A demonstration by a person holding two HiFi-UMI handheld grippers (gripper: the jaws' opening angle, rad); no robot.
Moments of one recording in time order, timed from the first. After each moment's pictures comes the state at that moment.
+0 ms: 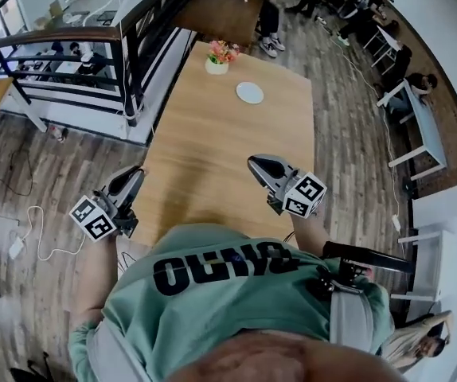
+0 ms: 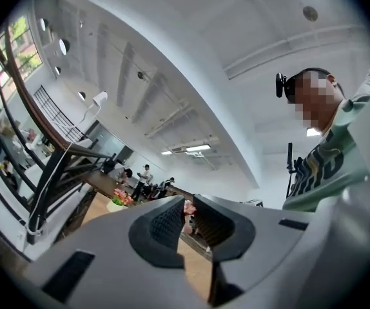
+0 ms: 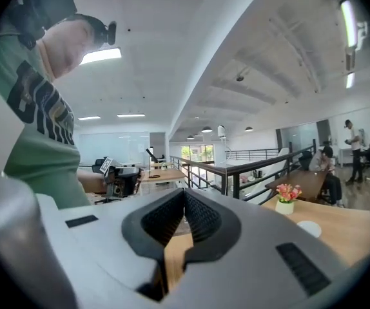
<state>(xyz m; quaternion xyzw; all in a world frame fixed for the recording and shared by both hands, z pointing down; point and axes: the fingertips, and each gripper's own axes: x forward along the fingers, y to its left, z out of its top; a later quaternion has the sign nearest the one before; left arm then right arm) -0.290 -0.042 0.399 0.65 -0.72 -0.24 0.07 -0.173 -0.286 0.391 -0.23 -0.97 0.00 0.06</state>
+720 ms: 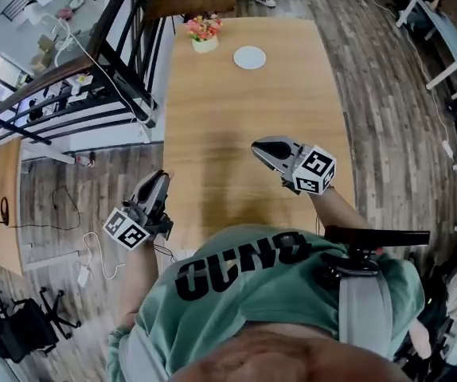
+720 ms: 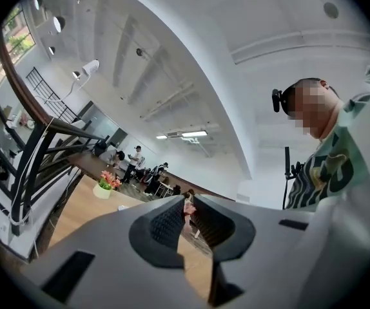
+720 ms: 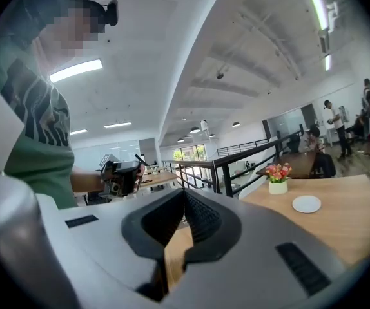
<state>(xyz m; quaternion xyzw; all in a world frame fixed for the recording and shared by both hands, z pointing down) -0.309 -0.149 0.443 0.68 -0.69 -0.21 0.13 -0.206 -0.346 0.485 -0.22 -0.97 0.07 0.06</state>
